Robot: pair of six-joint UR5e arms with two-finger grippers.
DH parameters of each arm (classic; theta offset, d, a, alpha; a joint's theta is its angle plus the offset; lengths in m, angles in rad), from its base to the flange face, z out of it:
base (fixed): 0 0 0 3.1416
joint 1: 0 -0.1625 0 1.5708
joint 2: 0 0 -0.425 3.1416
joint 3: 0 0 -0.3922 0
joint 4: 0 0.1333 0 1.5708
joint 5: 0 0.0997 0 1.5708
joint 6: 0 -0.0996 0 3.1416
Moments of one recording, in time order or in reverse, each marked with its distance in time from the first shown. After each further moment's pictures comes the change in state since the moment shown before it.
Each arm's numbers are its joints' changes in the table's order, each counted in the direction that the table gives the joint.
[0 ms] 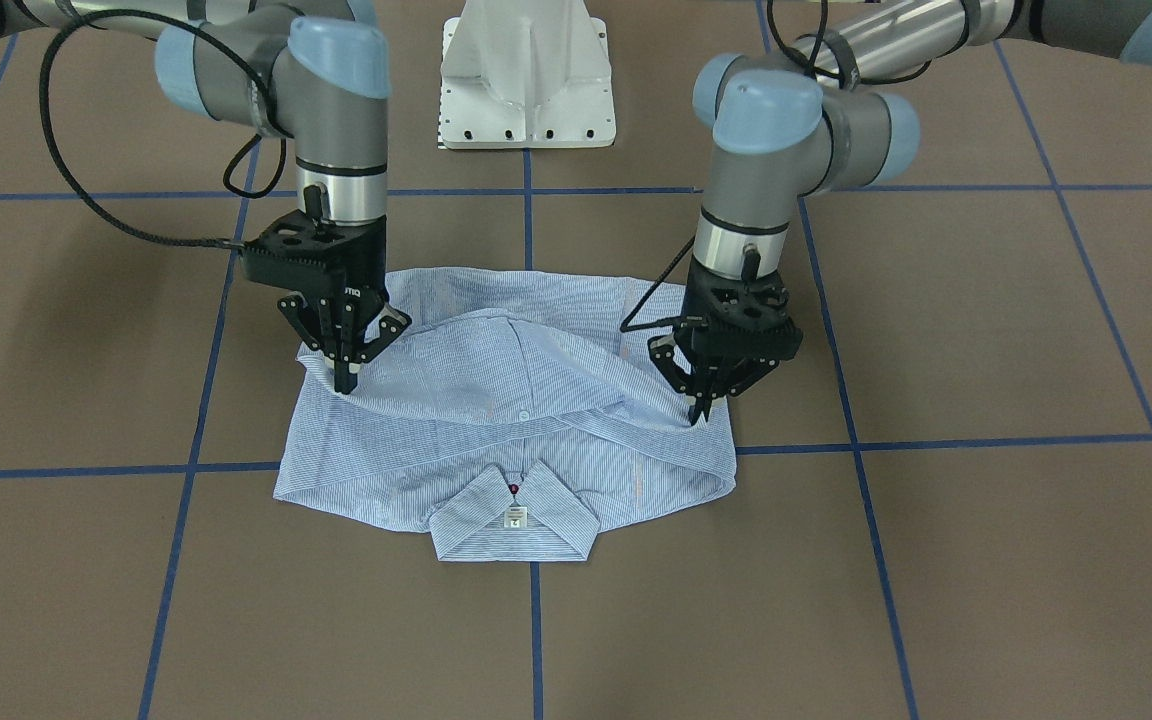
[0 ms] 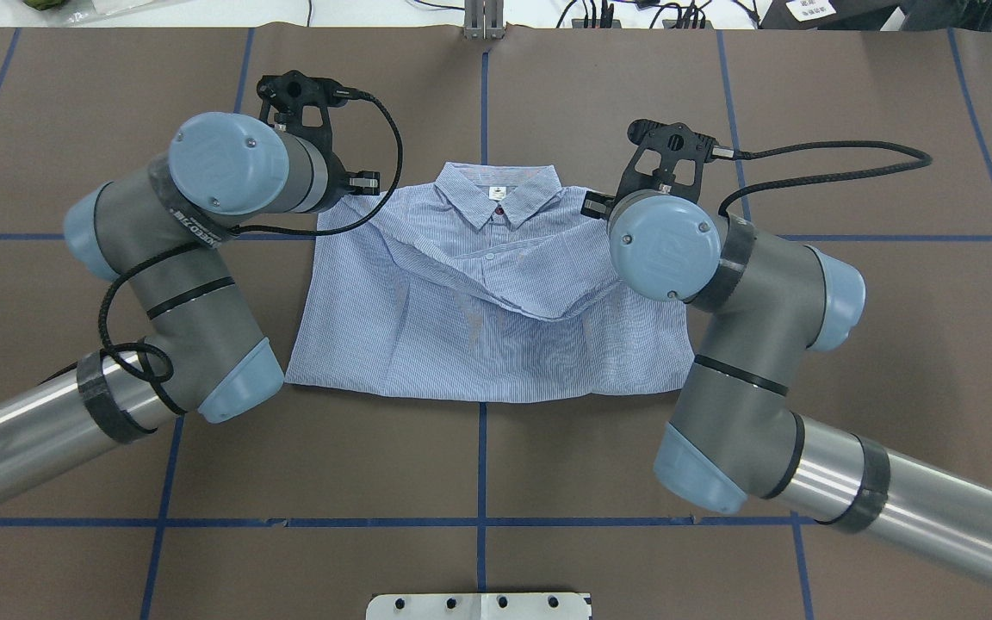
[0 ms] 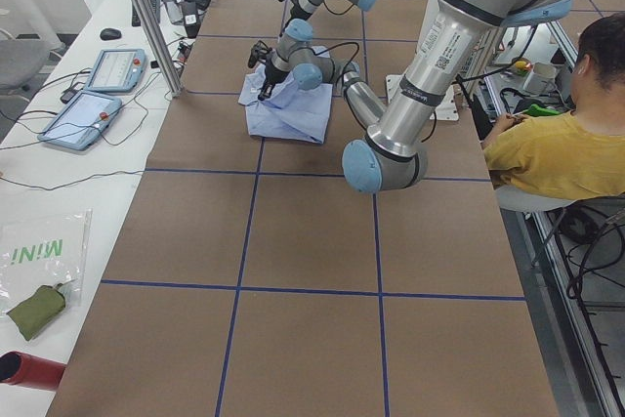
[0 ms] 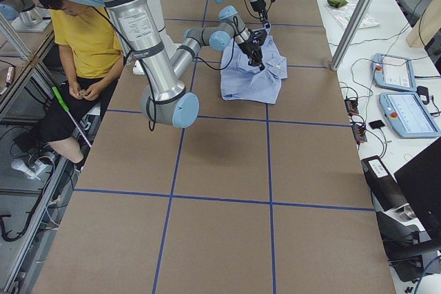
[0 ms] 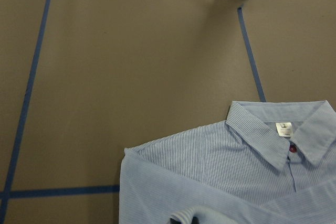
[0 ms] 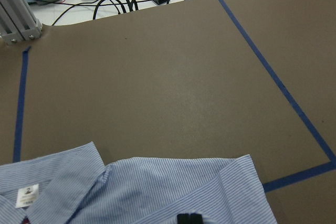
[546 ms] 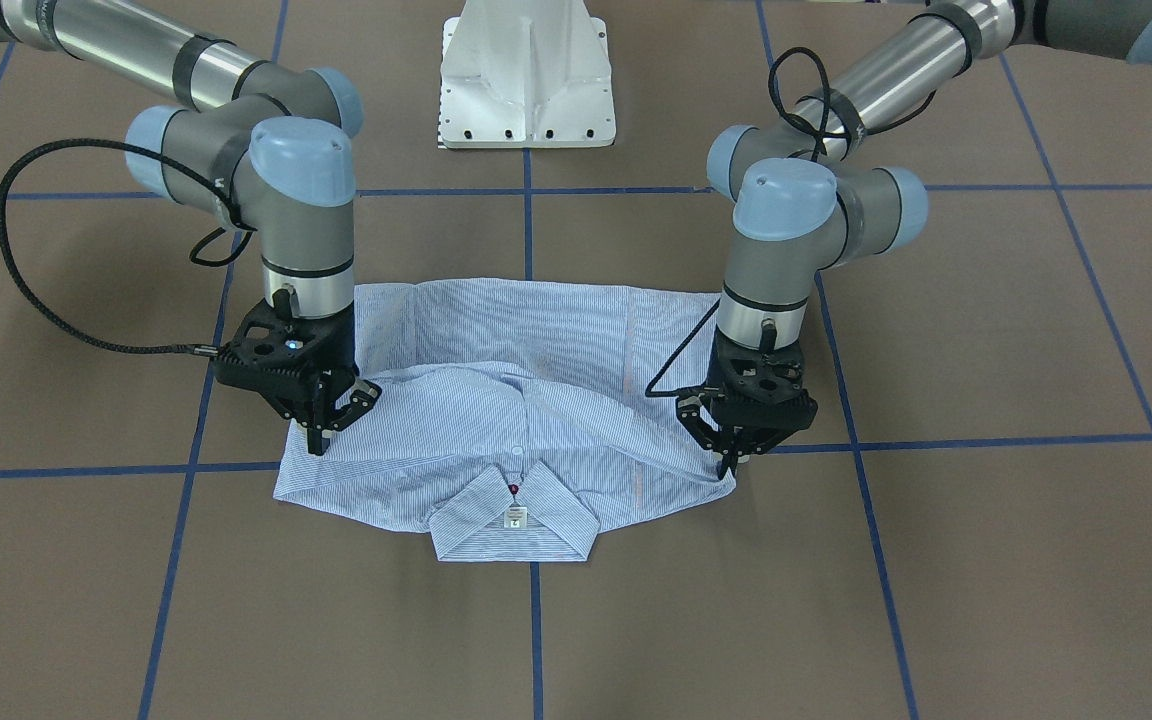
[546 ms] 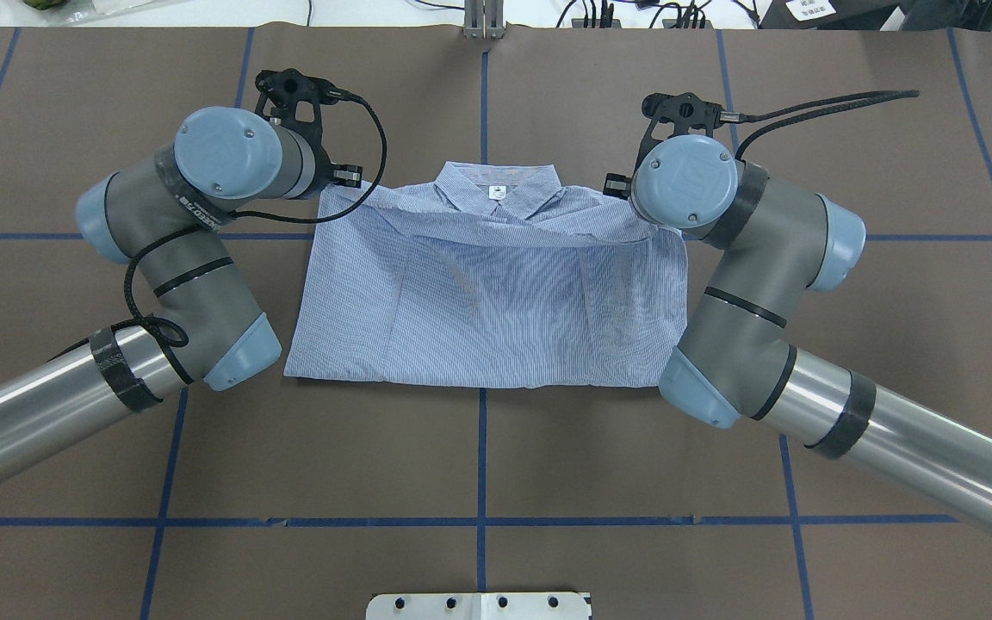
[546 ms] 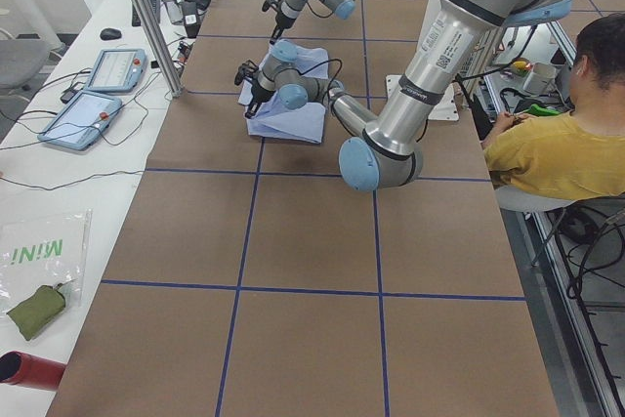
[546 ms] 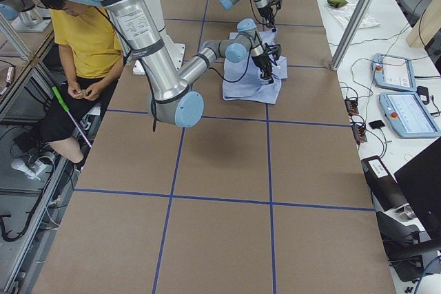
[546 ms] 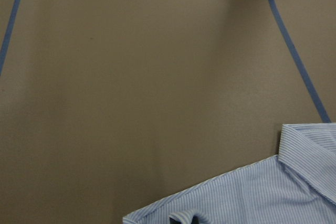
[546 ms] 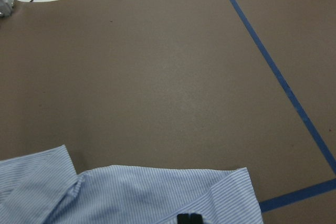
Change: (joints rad) left arm 0.038 0.010 0.123 -0.080 -0.009 -0.113; right arm -0.108 -0.024 -0.184 0.128 0.181 0.153
